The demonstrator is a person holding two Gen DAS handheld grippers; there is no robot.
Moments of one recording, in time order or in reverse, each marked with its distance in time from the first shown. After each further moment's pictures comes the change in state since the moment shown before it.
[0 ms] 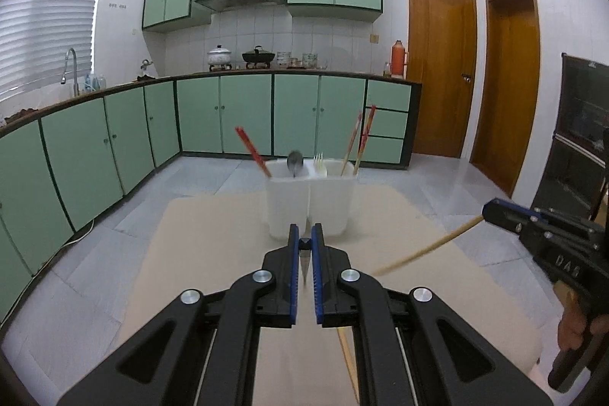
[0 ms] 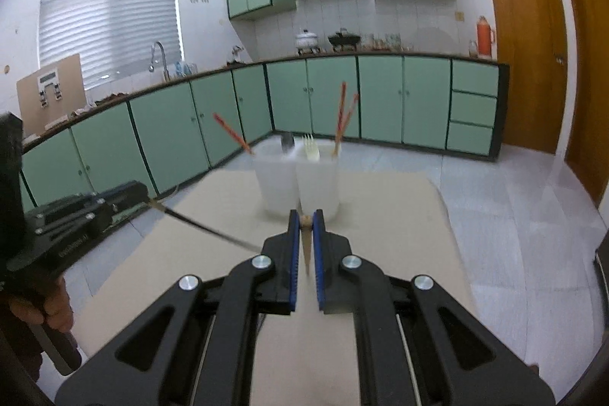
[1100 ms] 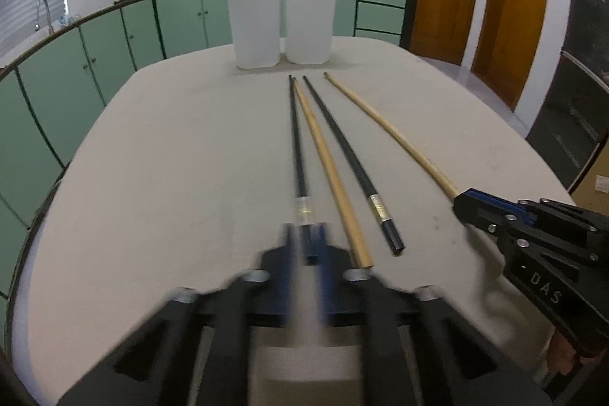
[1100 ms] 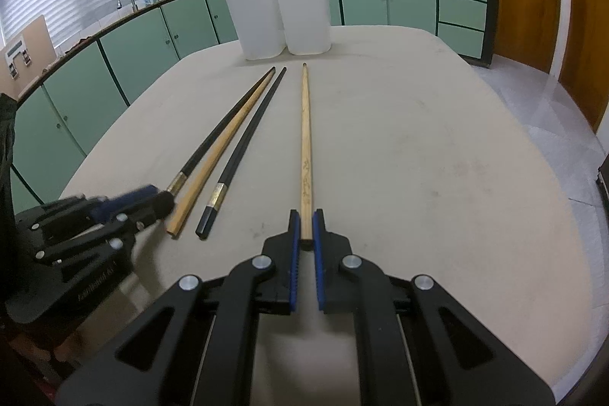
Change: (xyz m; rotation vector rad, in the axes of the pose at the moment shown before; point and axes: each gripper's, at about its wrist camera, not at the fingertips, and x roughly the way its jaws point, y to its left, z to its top) left arm 0.054 -0.029 -0.154 0.039 0.369 -0.008; right arm 0.056 0.011 -0.153 0.105 0.328 -0.055
